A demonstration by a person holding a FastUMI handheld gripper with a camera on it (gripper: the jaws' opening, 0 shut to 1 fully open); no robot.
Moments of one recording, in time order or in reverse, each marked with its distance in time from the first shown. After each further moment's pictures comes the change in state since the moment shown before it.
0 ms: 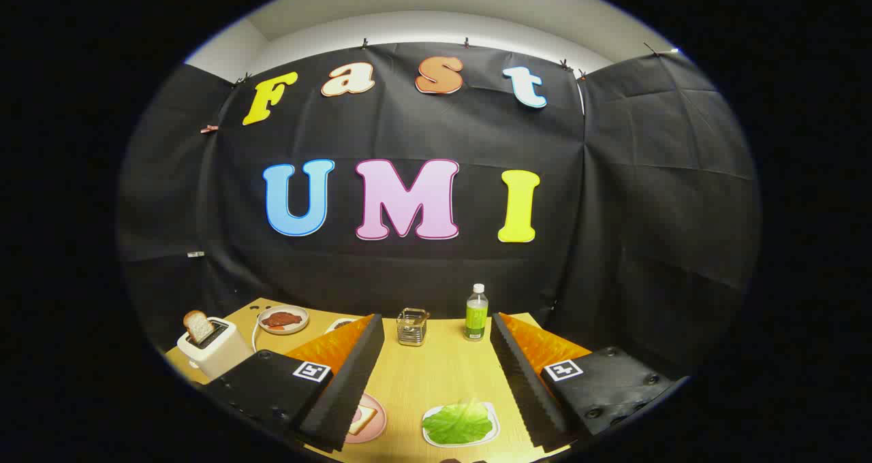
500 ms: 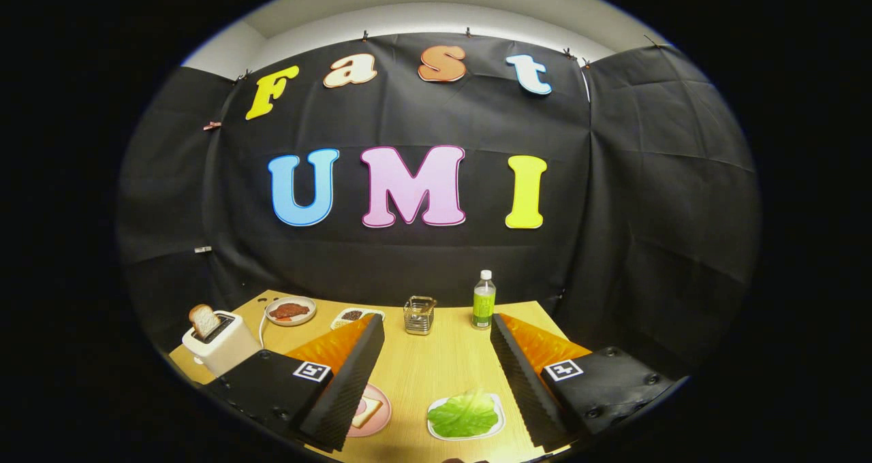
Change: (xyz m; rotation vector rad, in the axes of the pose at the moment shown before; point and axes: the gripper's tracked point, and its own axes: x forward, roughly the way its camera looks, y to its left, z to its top) arm 0.001 -0.002 -0.018 0.009 0.055 0.024
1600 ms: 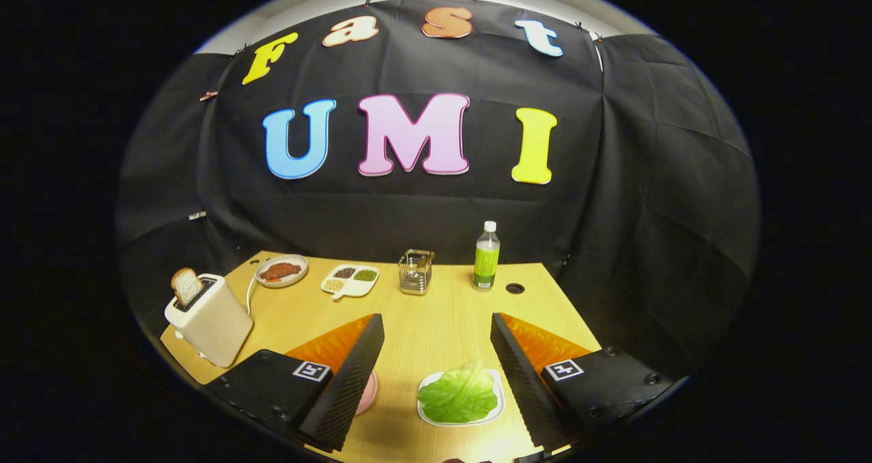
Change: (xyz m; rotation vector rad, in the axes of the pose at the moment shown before) arm 0.035 -0.007 -0.089 -0.031 0.218 0.009
